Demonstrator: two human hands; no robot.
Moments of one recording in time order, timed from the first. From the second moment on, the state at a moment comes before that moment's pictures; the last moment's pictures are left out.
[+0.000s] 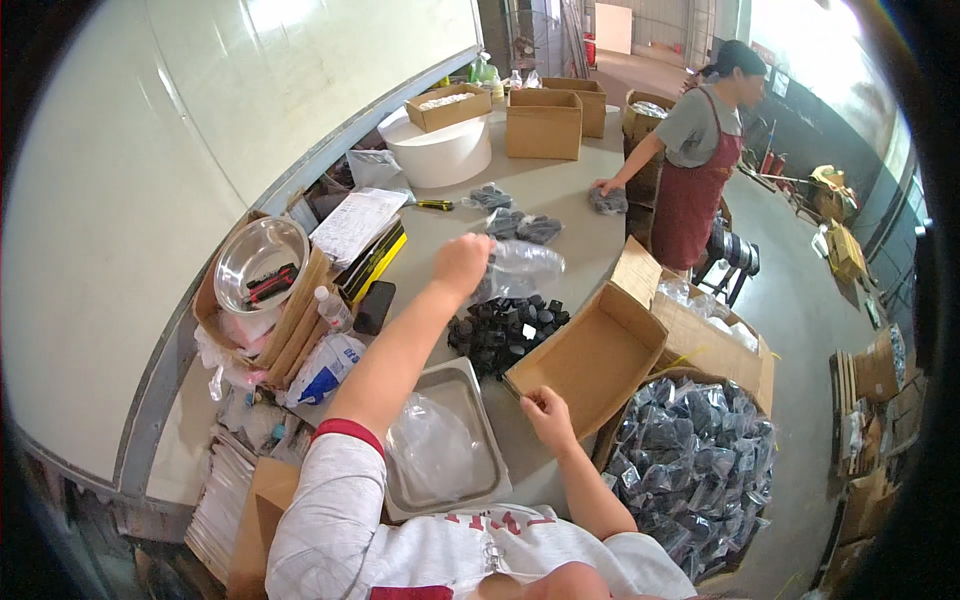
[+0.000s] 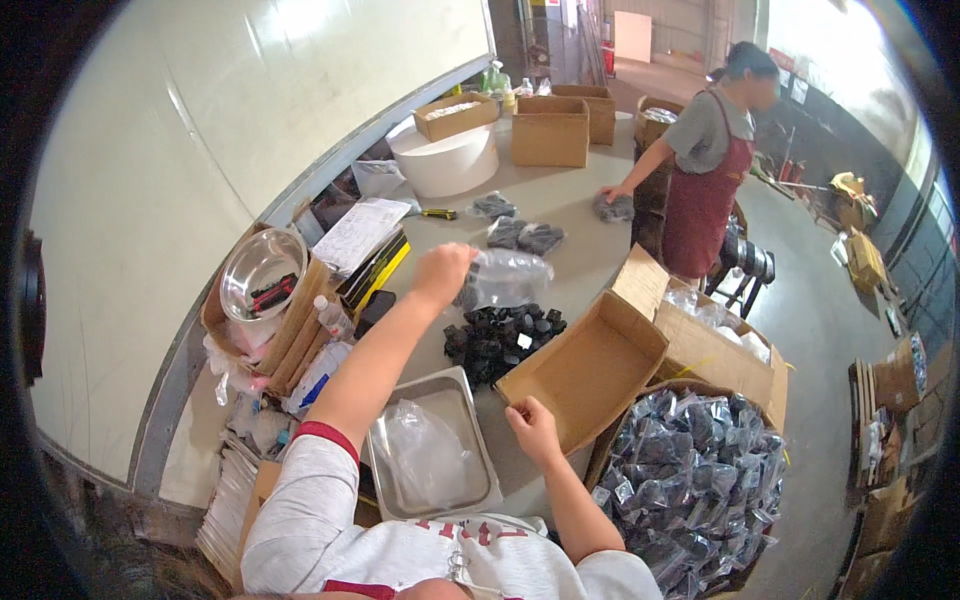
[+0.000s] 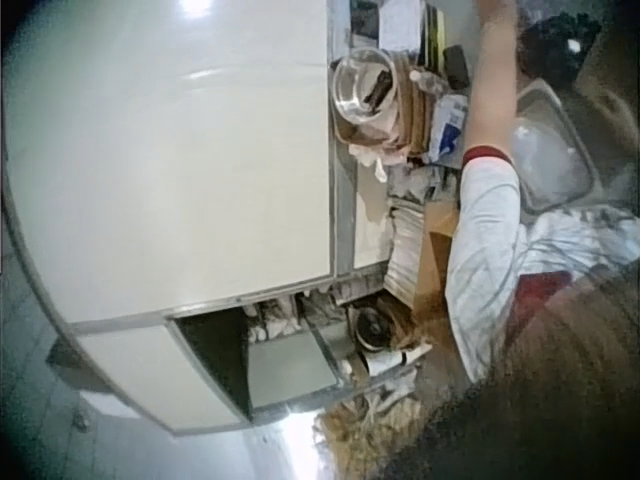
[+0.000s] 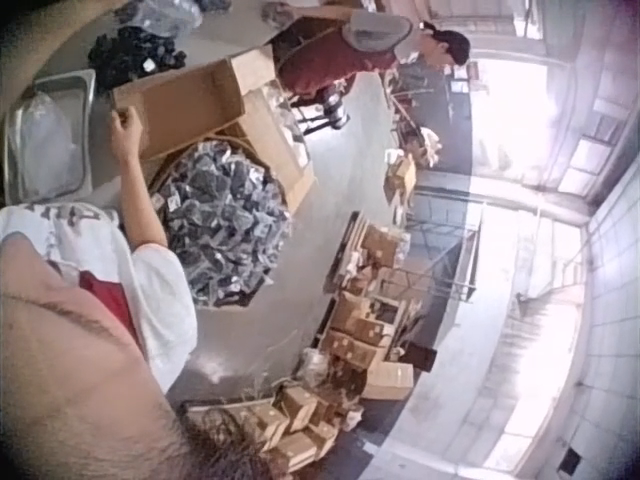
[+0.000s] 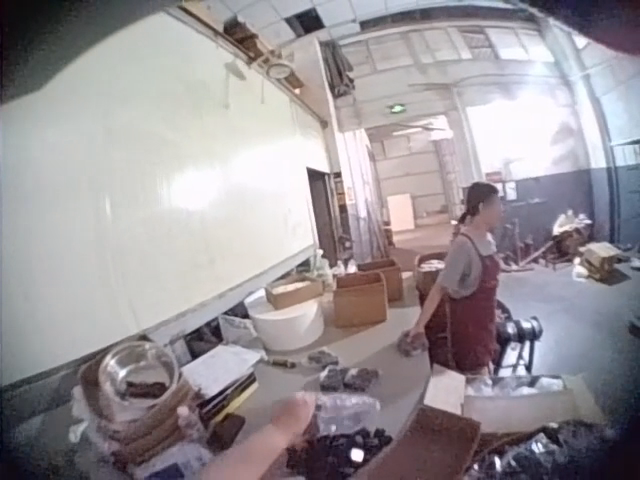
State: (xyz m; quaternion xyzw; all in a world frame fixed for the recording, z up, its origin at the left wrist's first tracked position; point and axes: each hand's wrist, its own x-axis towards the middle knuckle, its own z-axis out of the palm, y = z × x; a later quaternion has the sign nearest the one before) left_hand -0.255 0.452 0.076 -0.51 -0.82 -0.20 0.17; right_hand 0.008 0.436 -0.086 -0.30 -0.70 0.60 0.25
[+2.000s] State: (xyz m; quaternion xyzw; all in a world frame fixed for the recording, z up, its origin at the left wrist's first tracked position) left_hand 0.211 -0.490 0.164 0.64 -0.66 -0.09 0.37; right_hand -0.103 0.267 -0.067 0.18 -0.97 0.13 0.08
